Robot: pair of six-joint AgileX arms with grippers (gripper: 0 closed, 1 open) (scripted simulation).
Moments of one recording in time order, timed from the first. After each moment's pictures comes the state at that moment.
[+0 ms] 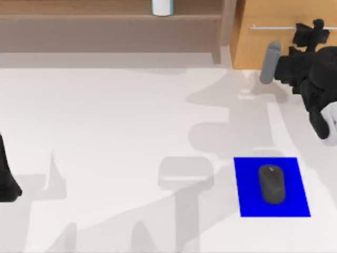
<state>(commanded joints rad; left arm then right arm) 0.00 0.00 0.00 0.00 0.00 0.00 0.17 2.30 1.10 1.19 0.20 -1.55</state>
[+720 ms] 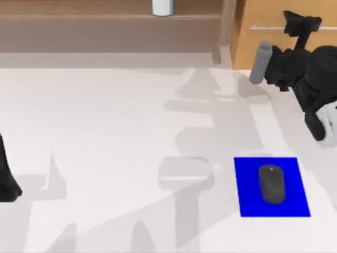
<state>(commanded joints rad) 0.00 0.00 0.00 0.00 0.00 0.00 0.21 2.27 1.04 1.22 0.10 -1.51</state>
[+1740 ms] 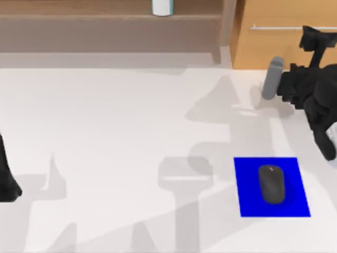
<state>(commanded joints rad) 0.00 0.00 0.00 0.00 0.00 0.00 0.20 2.23 0.89 1.28 0.22 -1.54</state>
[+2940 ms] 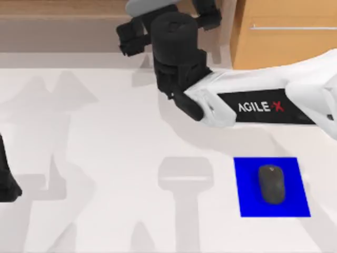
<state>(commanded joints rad) 0.00 0.00 0.00 0.00 0.00 0.00 0.72 2.29 1.54 0.70 0.67 -0.29</state>
